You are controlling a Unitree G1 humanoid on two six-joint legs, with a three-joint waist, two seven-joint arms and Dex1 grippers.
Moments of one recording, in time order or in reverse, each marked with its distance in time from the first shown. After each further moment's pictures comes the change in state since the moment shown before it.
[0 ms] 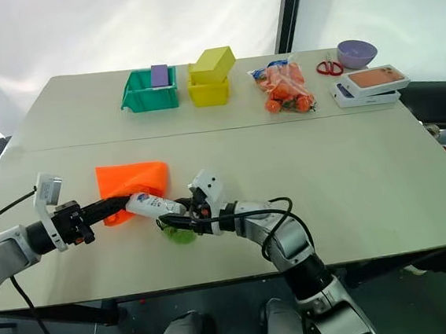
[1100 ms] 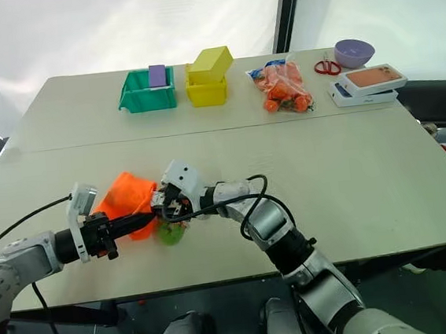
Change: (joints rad) left arm 0.030 -0.015 -0.117 -0.123 -0.023 0.064 0.030; right arm -0.276 0.034 0.133 0.202 -0.210 -0.094 0.033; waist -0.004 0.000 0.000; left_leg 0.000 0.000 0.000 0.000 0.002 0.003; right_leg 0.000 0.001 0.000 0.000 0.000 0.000
